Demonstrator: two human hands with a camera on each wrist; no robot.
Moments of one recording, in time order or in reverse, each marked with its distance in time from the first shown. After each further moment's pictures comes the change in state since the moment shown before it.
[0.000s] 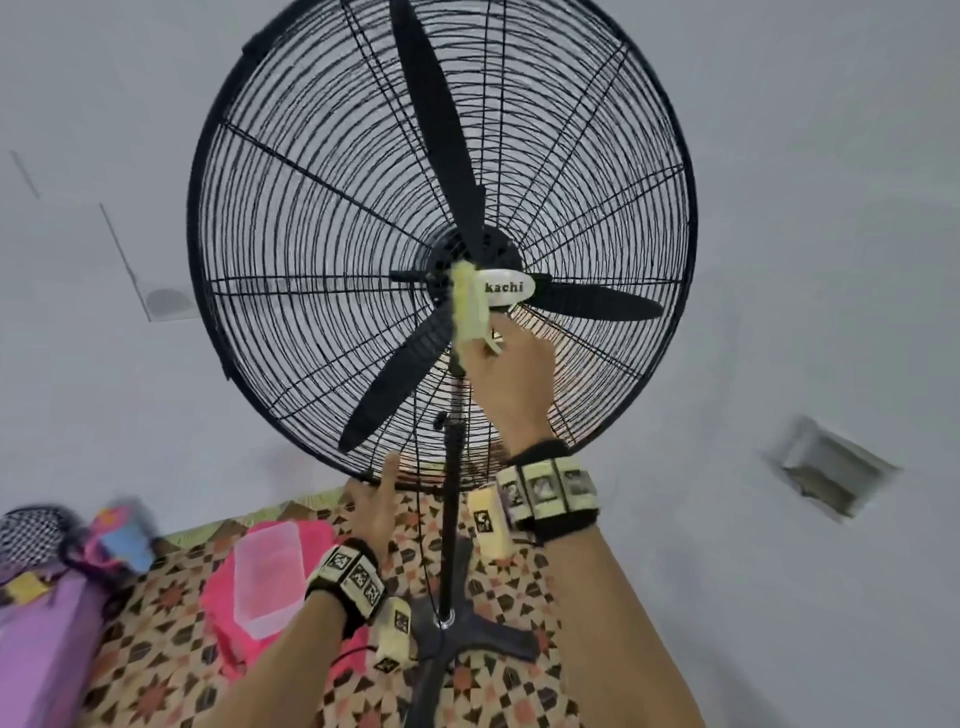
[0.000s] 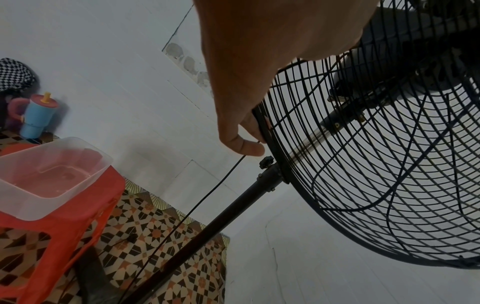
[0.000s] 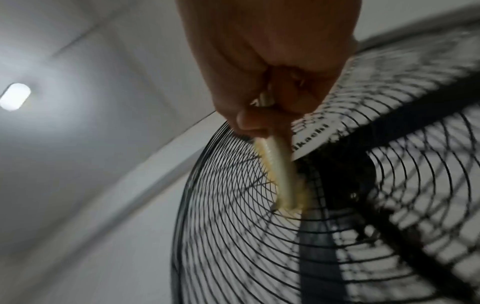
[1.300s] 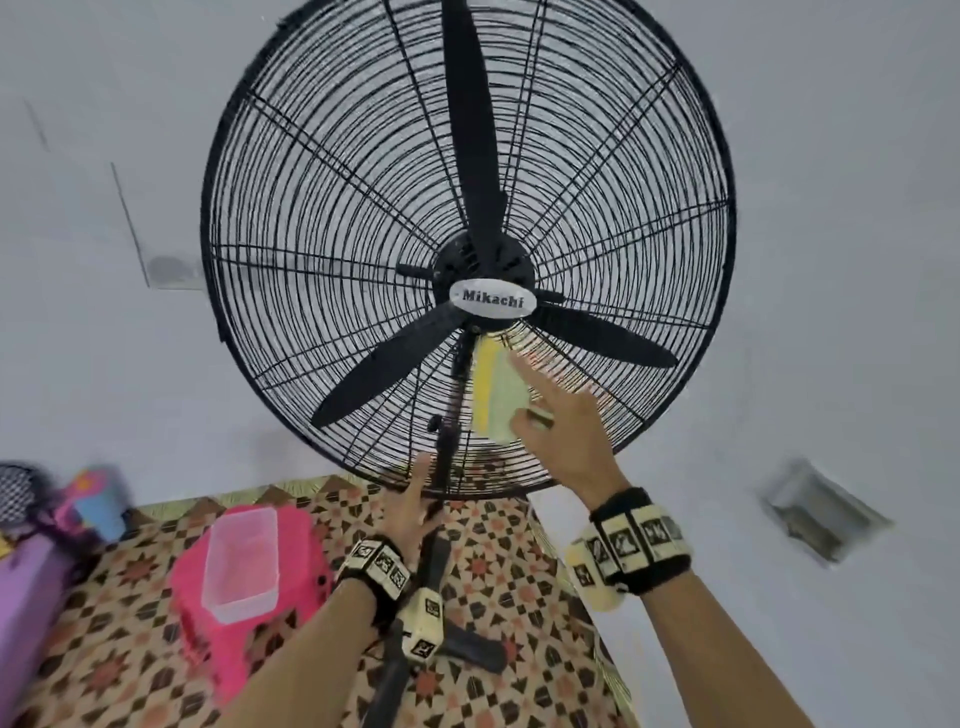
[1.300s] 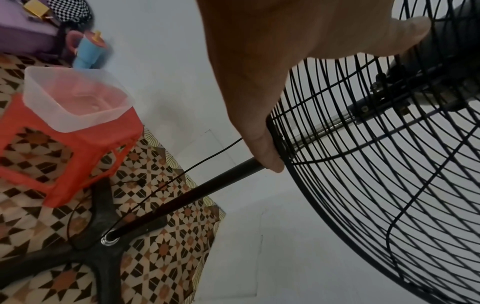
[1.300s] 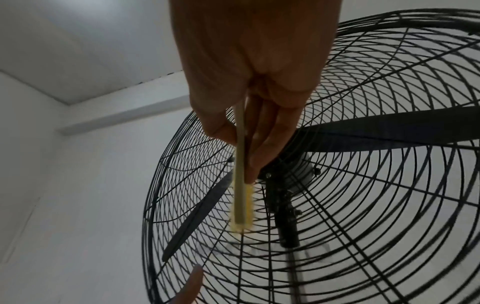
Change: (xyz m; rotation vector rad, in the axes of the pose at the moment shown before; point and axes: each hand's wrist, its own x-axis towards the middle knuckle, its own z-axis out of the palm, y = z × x) left_hand 0.026 -0.025 0.057 -0.328 -0.178 -0.066; right_hand -0.019 0.075 -0.047 0.068 -0.350 -0.161
